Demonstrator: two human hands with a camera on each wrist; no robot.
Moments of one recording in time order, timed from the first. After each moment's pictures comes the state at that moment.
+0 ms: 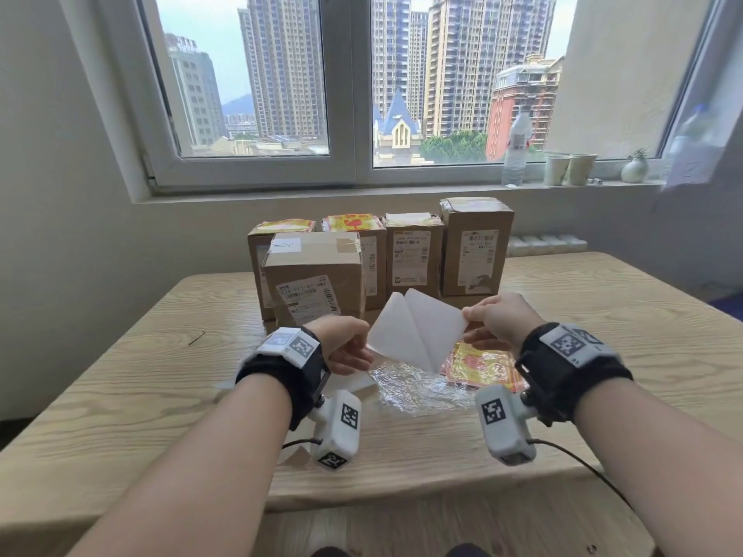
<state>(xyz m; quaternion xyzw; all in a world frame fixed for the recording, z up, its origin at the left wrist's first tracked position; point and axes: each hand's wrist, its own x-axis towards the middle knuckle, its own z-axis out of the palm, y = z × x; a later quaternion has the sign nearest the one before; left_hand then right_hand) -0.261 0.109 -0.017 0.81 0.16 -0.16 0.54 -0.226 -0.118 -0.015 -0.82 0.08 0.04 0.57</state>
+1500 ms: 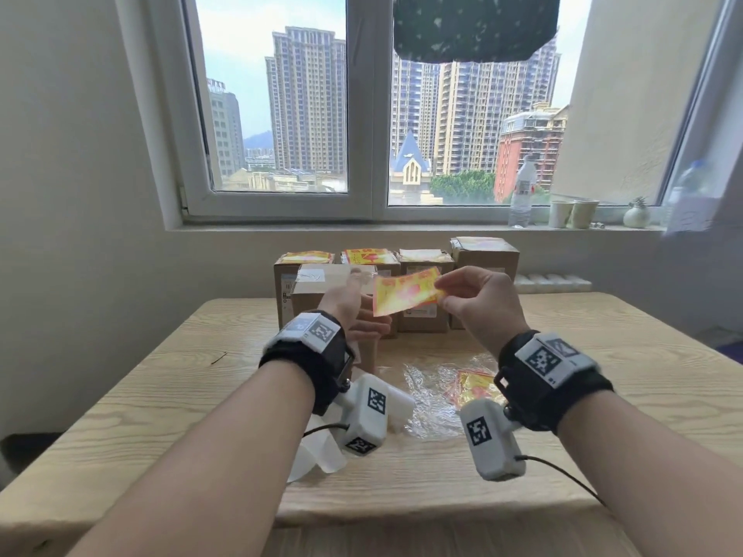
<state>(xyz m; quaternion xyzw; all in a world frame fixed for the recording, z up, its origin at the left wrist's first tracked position) -0.274 0.107 0.043 0.72 0.13 0.01 0.69 -0.262 -0.081 0.037 -0.80 -0.19 -0.19 0.53</state>
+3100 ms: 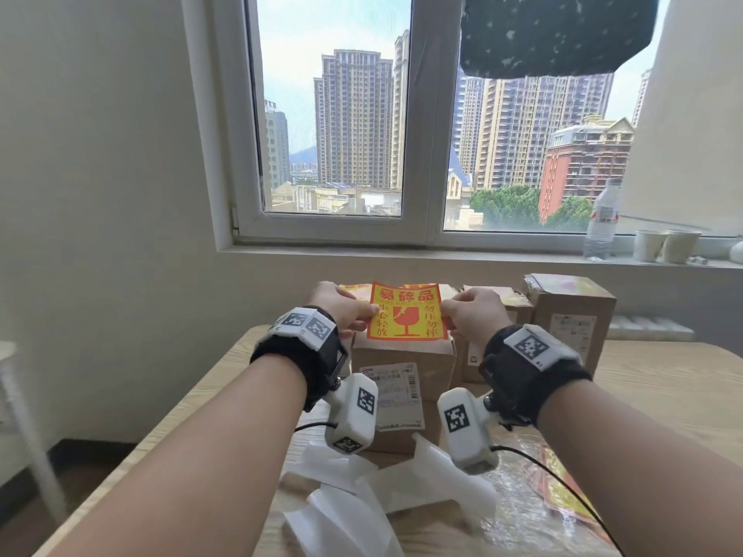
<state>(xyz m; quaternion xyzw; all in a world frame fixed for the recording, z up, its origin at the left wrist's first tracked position) -0.215 0.218 0.082 0.79 0.17 0.12 0.58 -0.162 0.044 0.068 -0.82 -0.03 -0.05 0.57</state>
